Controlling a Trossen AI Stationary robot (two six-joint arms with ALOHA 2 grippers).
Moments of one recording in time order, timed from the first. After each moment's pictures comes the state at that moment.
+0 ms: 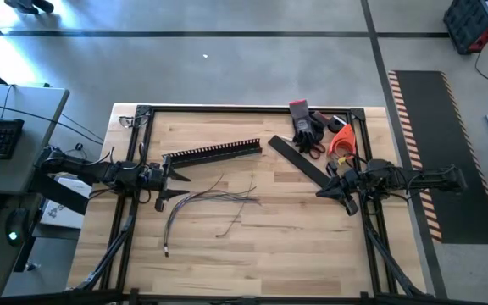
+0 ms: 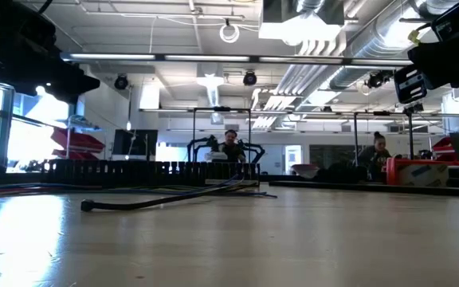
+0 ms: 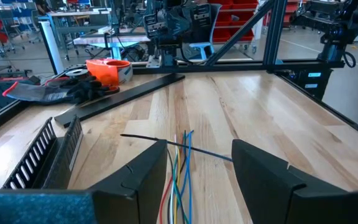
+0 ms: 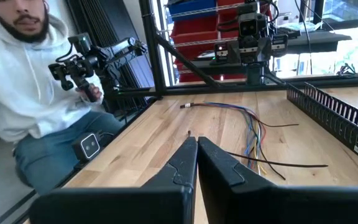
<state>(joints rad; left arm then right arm) -0.22 0.19 0.01 0.05 -0.17 0.00 0.03 0.10 0.01 0.05 -0.28 0.13</state>
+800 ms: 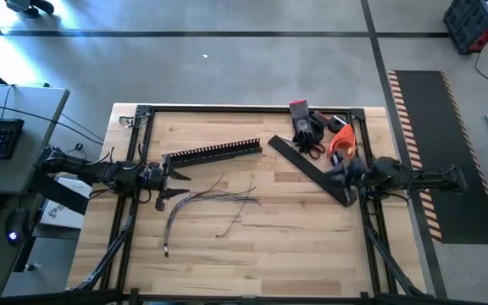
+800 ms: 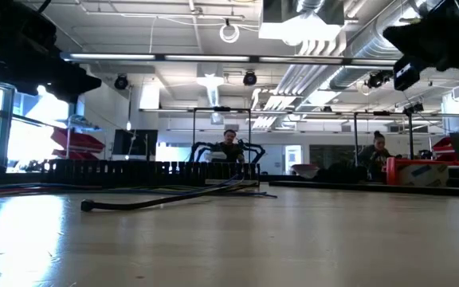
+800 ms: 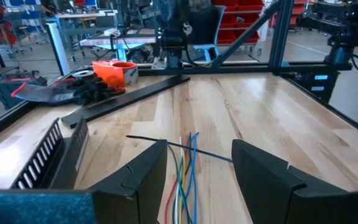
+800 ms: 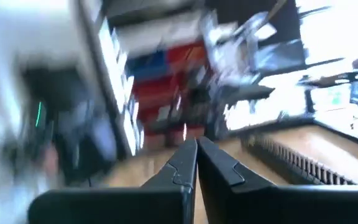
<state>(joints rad) -0.22 0.19 0.01 0.06 -0.20 0.00 0.03 0.10 0.01 0.30 0.00 0.27</state>
